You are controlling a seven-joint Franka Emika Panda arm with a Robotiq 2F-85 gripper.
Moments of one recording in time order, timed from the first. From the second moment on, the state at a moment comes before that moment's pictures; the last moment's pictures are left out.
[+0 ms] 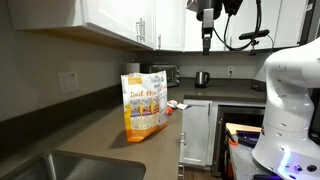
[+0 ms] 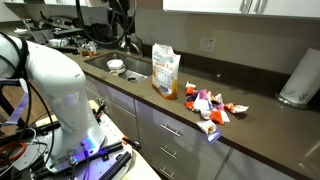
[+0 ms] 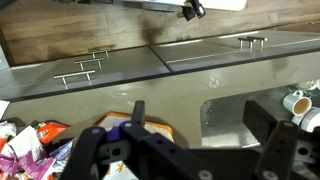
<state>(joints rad) 0.07 -0.95 -0.03 -2.58 0.13 1.62 0.00</state>
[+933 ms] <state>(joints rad) 0.11 -0.67 0.08 -2.51 0.12 1.96 -0.03</state>
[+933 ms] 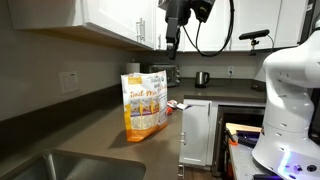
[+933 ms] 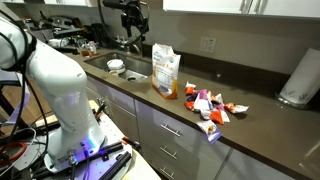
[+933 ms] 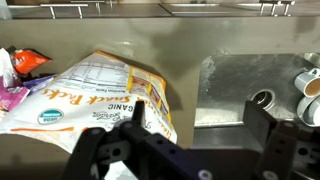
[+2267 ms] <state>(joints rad) 0.09 -0.26 0.10 -2.24 -0.02 2.02 0.16</state>
